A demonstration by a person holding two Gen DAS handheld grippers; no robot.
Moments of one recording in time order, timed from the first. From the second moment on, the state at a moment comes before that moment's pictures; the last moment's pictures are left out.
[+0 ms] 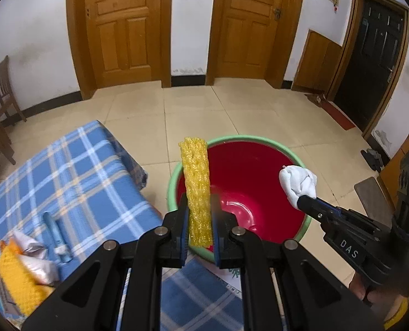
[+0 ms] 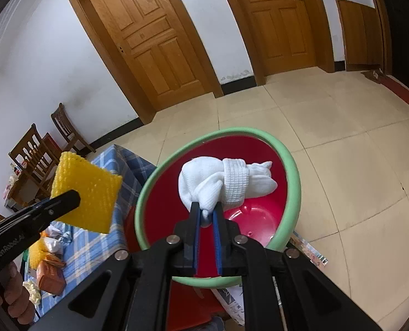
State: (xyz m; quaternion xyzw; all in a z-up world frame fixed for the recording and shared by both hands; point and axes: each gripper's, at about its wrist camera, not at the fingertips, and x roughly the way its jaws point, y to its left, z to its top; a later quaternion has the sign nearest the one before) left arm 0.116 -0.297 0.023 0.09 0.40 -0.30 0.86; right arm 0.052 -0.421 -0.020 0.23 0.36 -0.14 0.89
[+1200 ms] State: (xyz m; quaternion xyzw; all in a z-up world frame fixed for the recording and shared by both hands) left arm 0.125 -0.281 0.001 0.06 0.43 -0.24 0.87; right arm 0.067 -0.414 -0.017 0.21 0.36 -0.14 0.90
